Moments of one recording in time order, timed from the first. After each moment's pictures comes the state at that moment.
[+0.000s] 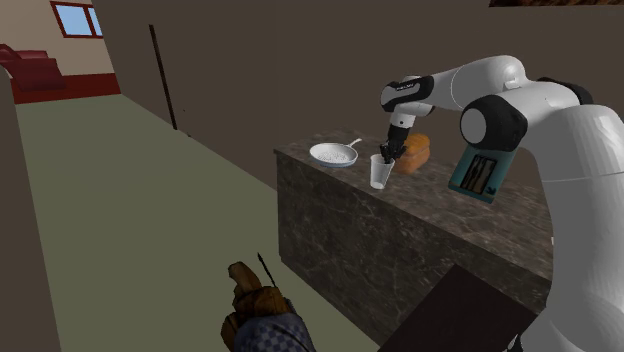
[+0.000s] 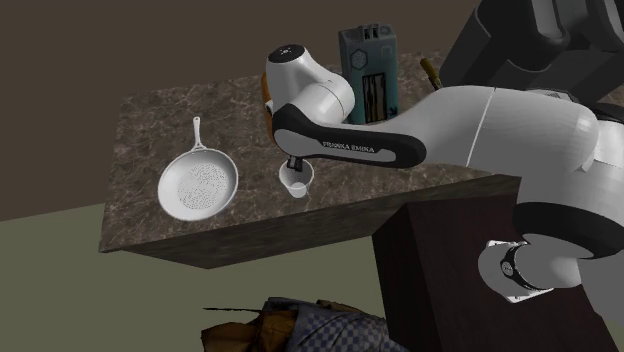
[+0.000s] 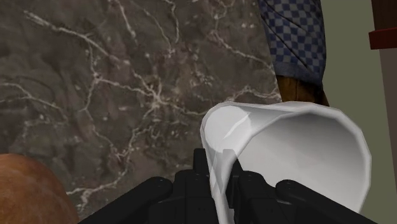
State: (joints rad) arm -0.28 0.65 -0.34 -1.32 0.34 1.83 -0.41
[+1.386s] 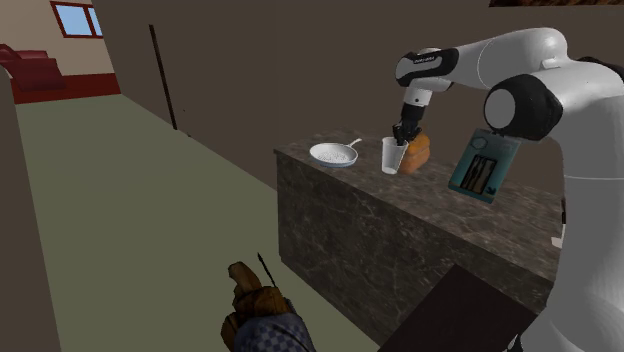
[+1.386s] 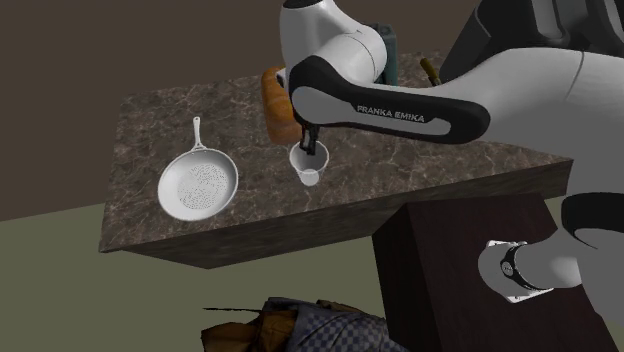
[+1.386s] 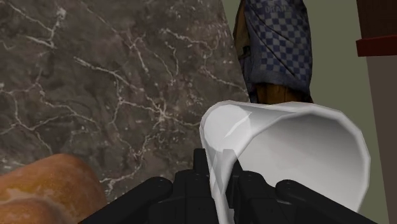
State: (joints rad) arm -0.28 0.48 -0.37 -1.35 0.29 1.69 -0.41
